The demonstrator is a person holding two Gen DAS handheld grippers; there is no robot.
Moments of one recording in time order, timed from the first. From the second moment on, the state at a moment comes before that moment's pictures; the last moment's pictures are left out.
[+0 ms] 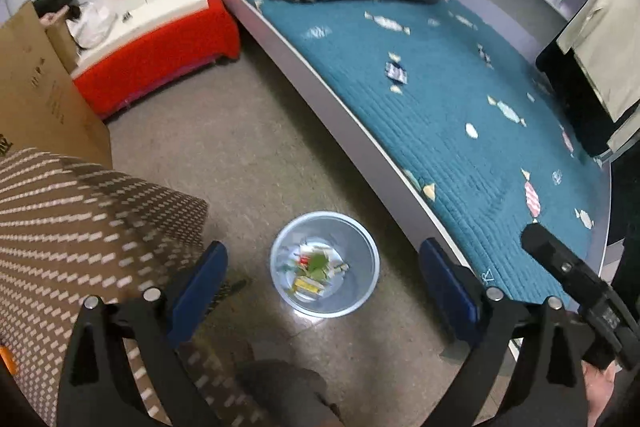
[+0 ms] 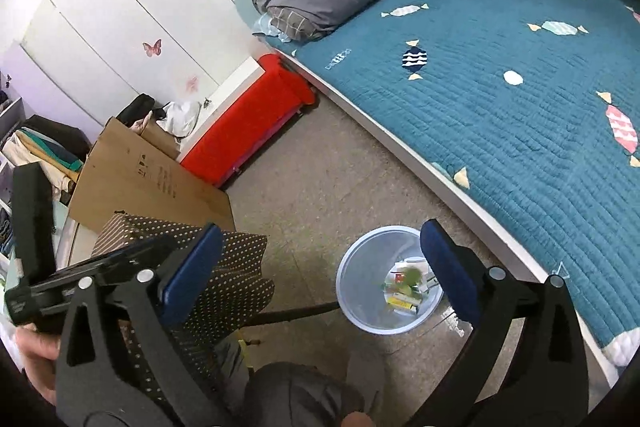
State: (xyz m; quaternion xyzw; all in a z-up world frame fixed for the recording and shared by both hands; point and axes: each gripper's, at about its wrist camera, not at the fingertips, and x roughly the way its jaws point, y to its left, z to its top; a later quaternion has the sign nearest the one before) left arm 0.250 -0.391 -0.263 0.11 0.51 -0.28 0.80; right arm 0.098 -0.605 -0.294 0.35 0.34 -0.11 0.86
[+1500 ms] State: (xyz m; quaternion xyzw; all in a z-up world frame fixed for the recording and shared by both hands) left arm 0.169 0.030 -0.148 -0.01 0.31 -0.04 0.95; right arm 0.187 -0.253 -0.173 0.07 0.39 0.16 0.90
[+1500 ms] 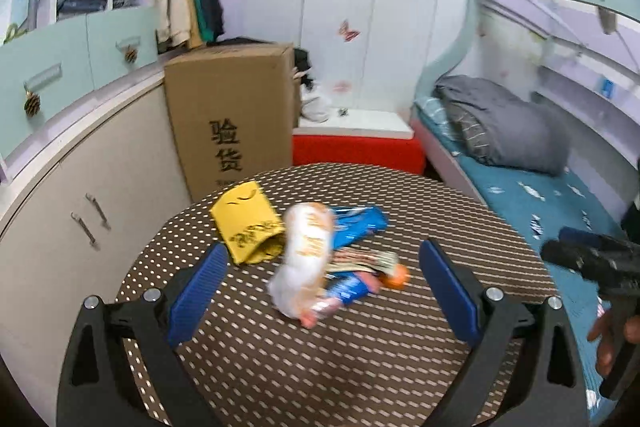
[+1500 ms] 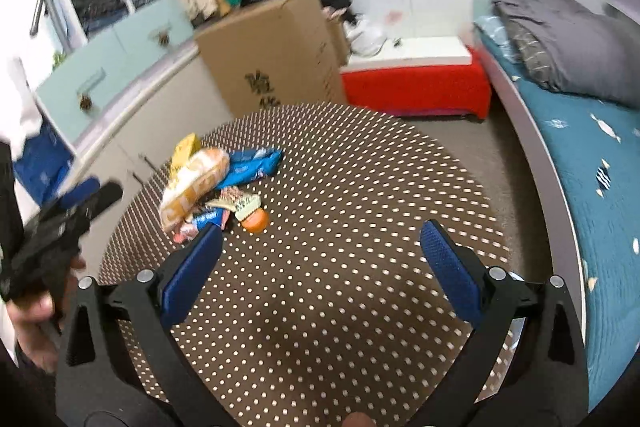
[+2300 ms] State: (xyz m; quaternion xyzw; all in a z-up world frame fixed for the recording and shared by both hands) left arm 0.239 0.051 -0.231 -0.04 0.42 -0.10 0.90; right arm 0.295 -0.113 -0.242 -0.07 0.47 0.34 0.81
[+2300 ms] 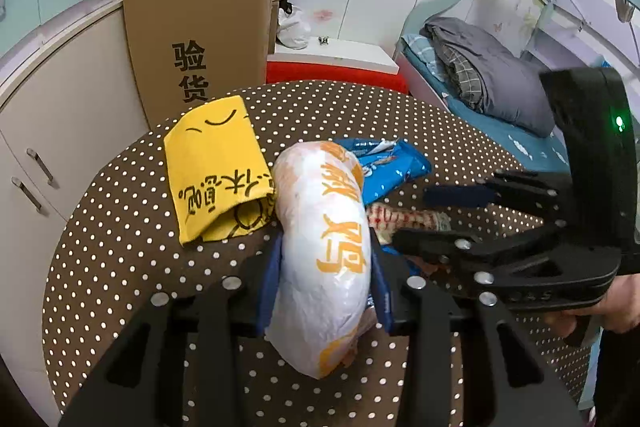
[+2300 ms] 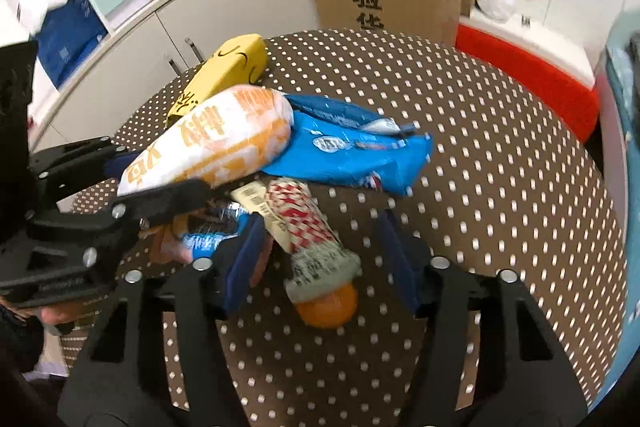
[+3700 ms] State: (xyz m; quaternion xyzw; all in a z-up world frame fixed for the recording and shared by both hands) left arm 0.120 0.068 -0.237 -0.05 0.42 -0.09 0.90; right arm 0.151 -0.210 -0.236 0.02 0.43 0.24 0.87
